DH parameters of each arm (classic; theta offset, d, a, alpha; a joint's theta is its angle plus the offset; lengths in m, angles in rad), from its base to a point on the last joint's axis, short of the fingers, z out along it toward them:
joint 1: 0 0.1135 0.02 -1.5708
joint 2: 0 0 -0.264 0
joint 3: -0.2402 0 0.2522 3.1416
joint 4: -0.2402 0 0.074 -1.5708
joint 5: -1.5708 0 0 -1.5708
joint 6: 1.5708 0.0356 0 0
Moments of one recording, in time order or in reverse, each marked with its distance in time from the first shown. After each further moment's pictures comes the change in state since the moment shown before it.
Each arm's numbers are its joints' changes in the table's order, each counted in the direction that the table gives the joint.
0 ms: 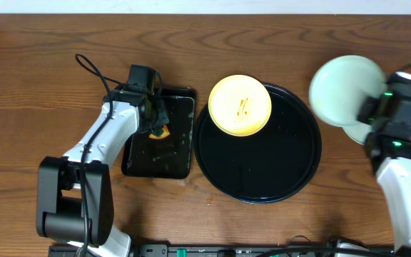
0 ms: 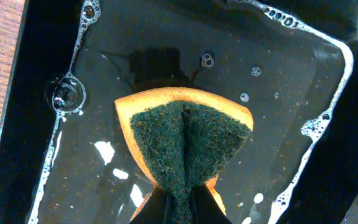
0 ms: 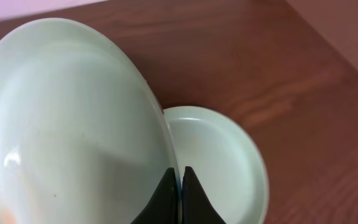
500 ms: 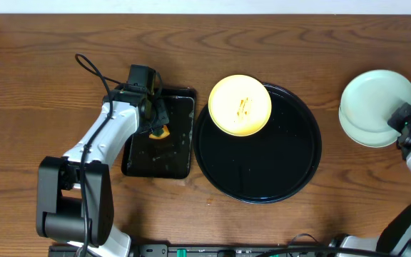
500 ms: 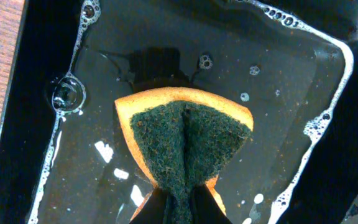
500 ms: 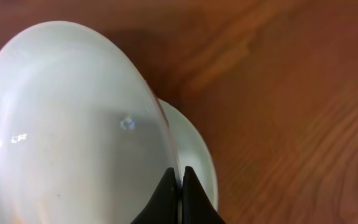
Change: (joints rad) left arm 0.000 0.000 0.000 0.000 0.000 0.000; right arm -0.277 0.266 -0.085 0.010 0.150 0.072
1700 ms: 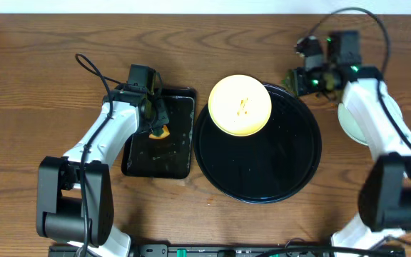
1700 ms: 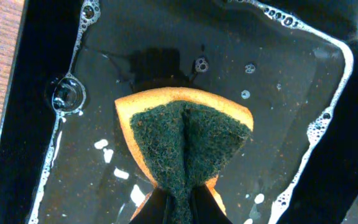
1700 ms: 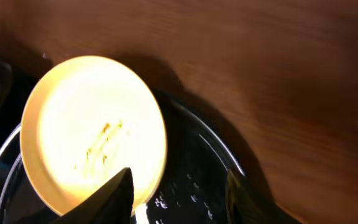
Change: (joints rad) left arm 0.000 0.000 0.000 0.000 0.000 0.002; right arm 0.601 0.253 -0.510 -0.494 0.428 -0.287
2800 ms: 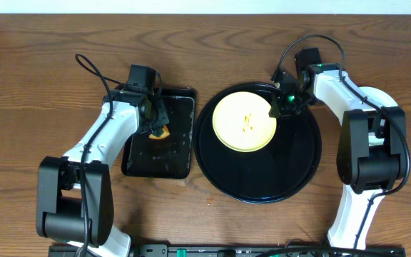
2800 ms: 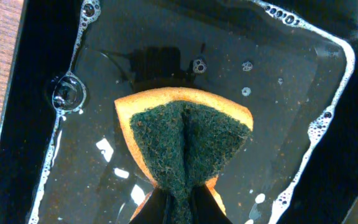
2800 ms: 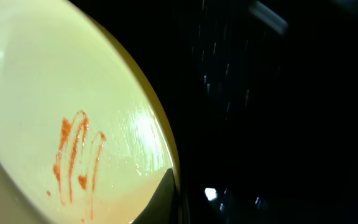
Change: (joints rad) left arm 0.000 0.000 0.000 -0.004 0.000 0.000; right arm 0.058 0.312 -0.076 -0.226 0.040 0.016
